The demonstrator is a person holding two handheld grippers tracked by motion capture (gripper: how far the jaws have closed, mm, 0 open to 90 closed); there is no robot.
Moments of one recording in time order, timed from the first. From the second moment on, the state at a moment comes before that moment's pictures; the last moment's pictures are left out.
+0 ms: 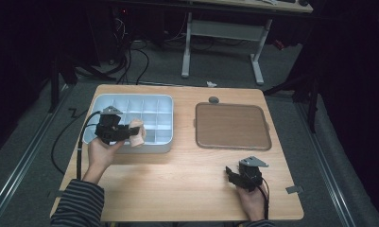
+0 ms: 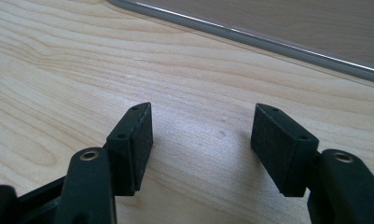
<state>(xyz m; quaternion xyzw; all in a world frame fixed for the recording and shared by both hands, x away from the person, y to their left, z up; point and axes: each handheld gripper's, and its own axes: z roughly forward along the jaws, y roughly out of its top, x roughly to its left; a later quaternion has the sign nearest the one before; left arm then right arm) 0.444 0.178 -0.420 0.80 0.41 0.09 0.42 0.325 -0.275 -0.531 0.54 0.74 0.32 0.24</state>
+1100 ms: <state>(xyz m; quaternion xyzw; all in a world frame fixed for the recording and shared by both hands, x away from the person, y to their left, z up) 0.470 0.196 -0.434 0.80 0.44 0.08 0.39 0.325 -0.275 -0.531 0.54 0.74 0.32 0.24</state>
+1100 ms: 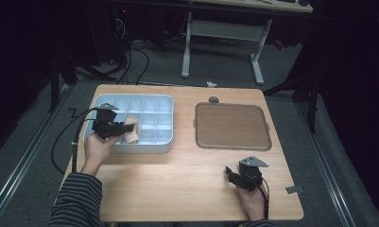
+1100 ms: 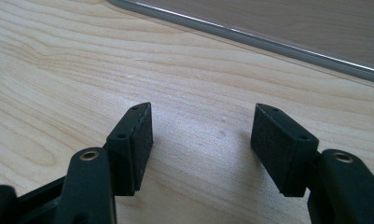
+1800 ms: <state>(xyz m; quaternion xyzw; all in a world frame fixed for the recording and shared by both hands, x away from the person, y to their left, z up) 0.482 0.192 -0.453 0.82 0.45 0.06 0.36 0.325 -0.275 -0.531 0.54 0.74 0.31 0.24</state>
